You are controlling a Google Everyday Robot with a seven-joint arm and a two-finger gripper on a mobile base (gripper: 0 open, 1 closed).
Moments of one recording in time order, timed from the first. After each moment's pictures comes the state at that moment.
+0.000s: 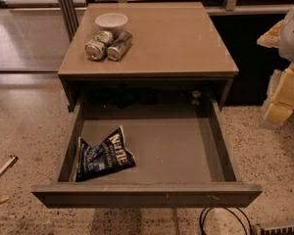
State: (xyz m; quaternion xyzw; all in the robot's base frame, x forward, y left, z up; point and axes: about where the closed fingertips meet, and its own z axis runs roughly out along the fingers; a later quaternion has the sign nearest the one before) arm 0.438 -0.216 0.978 -0.60 0.78 -0.04 0.16
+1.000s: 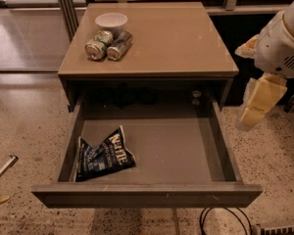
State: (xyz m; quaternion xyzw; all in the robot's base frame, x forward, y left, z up) arm 0.461 -0.195 0.944 -0.61 0.77 0.01 0.19
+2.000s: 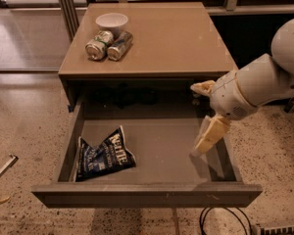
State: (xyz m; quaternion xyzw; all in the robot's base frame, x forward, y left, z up) arm 0.481 -0.120 0.834 -0.64 0.70 0.15 0.28
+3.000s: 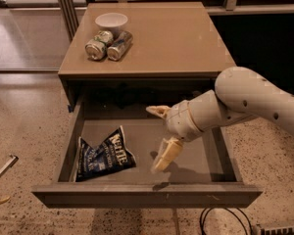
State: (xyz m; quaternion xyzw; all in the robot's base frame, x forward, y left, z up) arm 0.480 -0.015 0.756 -0.68 0.61 0.25 0.33
